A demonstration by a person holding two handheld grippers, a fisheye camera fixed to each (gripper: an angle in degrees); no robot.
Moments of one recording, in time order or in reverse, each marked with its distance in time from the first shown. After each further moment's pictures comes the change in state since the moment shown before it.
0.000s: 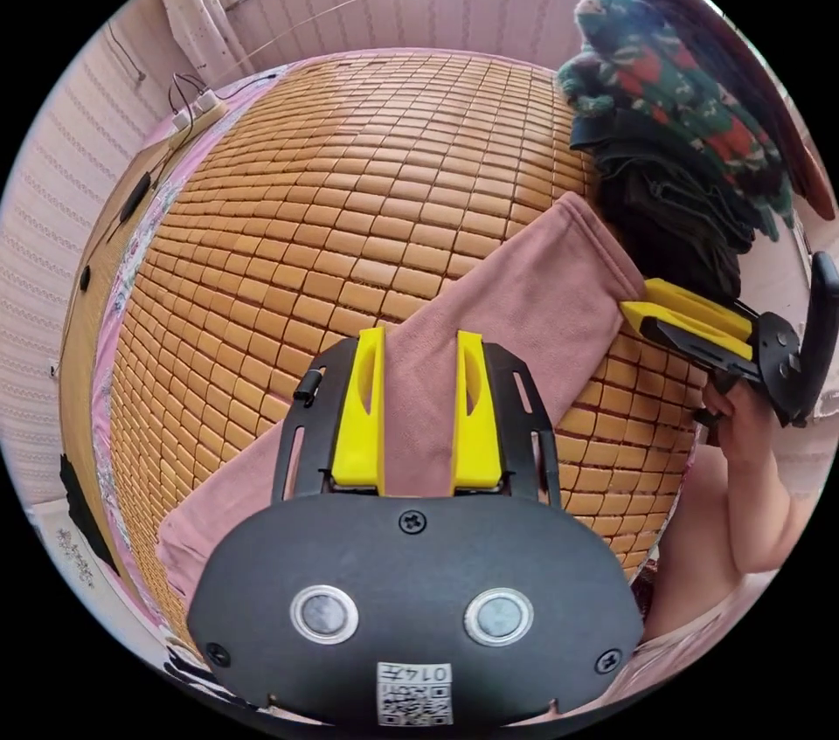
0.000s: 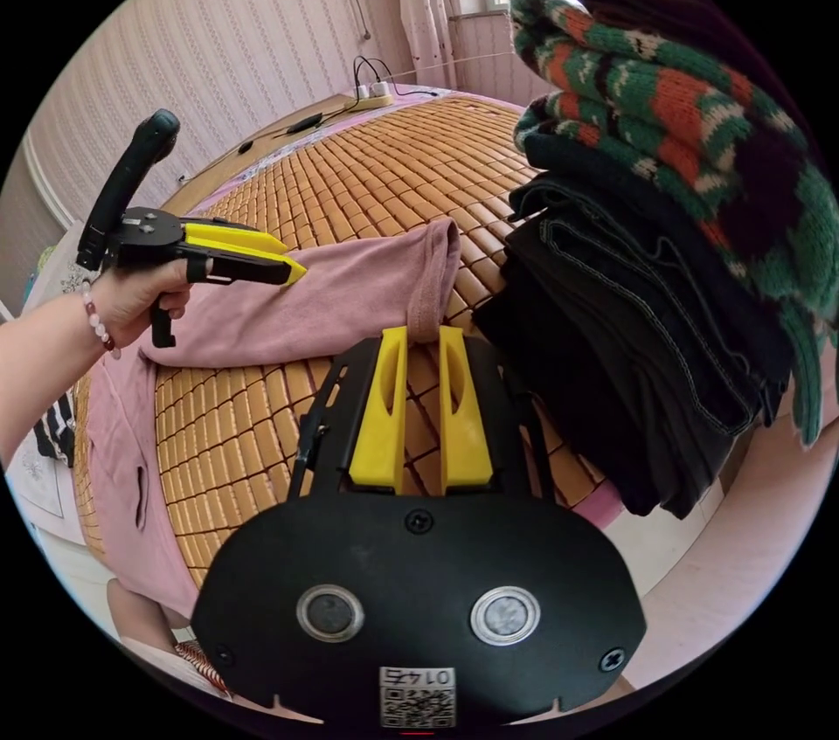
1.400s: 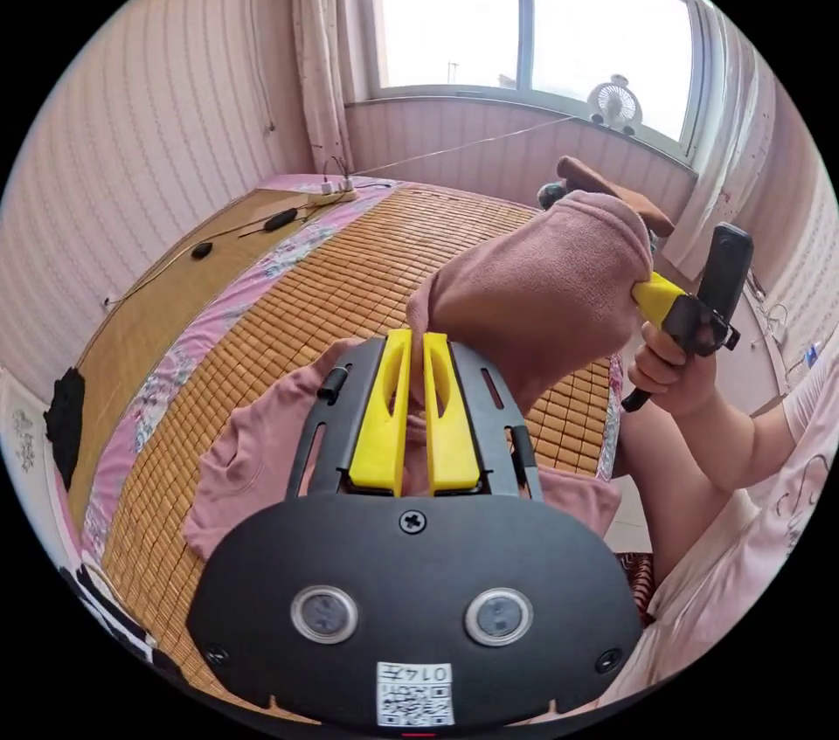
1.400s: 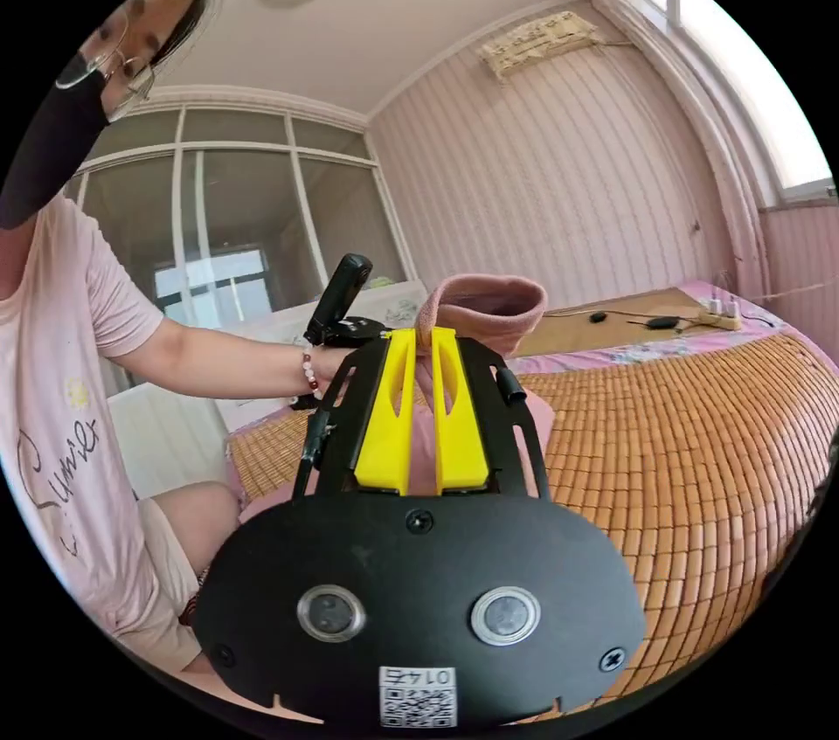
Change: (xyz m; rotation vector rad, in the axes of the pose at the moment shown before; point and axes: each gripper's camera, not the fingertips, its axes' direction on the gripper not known) left arm -0.114 0.363 -0.383 0.425 -0.113 -0.213; right arm -0.283 0.049 -0.167 0.484 -1.046 -0.718
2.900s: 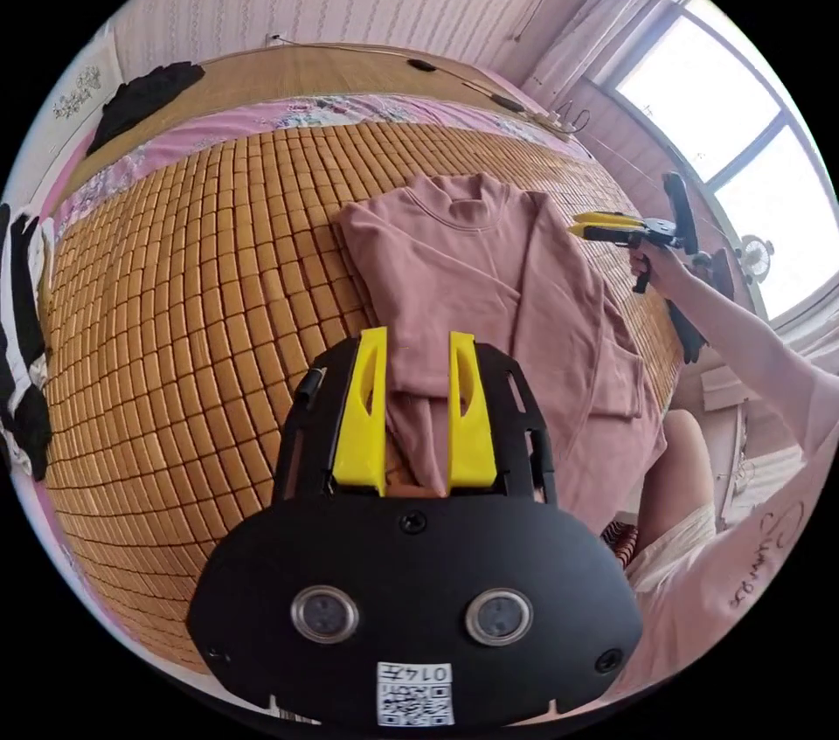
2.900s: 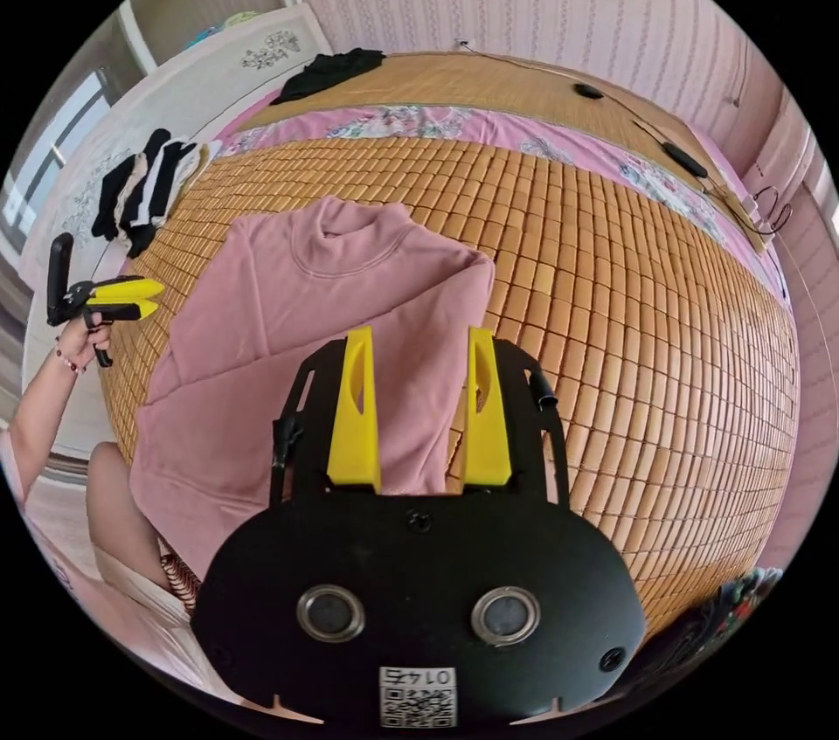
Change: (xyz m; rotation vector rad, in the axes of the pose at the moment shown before) left arm -0.374 0.215 -0.231 -0.251 -0.040 -0.641; right arm 0.249 -0.014 0.456 -0.898 0.434 0.284
